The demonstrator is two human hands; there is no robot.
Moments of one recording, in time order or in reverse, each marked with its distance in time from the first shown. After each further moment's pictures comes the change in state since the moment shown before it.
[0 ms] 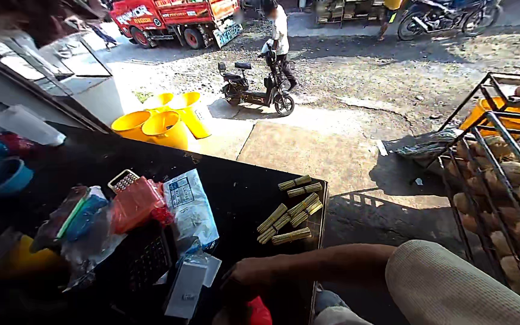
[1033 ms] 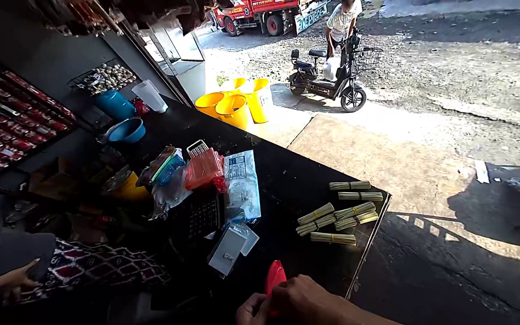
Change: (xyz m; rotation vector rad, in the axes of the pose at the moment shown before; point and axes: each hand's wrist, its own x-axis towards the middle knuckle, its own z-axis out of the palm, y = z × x) left_hand -0.040 -0.018 0.021 -0.346 0.234 -0.177; right_hand -0.056 -0.023 0.067 -0.067 0.131 0.162
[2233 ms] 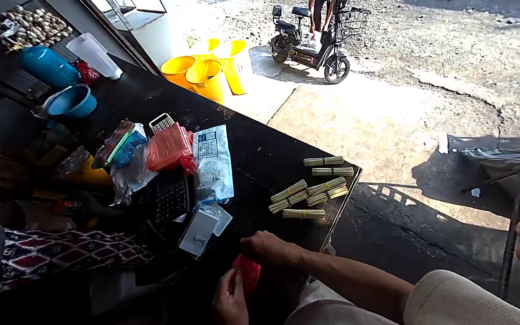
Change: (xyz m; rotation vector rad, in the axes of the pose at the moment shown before) left_hand 0.016 -0.059 0.050 0.513 0.668 0.445; right_hand 0.049 0.056 -0.012 0.134 -0.181 0.203
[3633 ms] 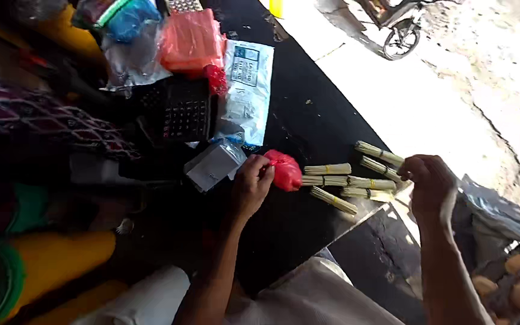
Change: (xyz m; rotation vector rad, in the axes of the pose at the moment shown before) left_hand 0.161 0.033 0.029 -0.293 -0.358 0.135; right_hand -0.135 0.089 -0.170 0.031 1.024 0.078
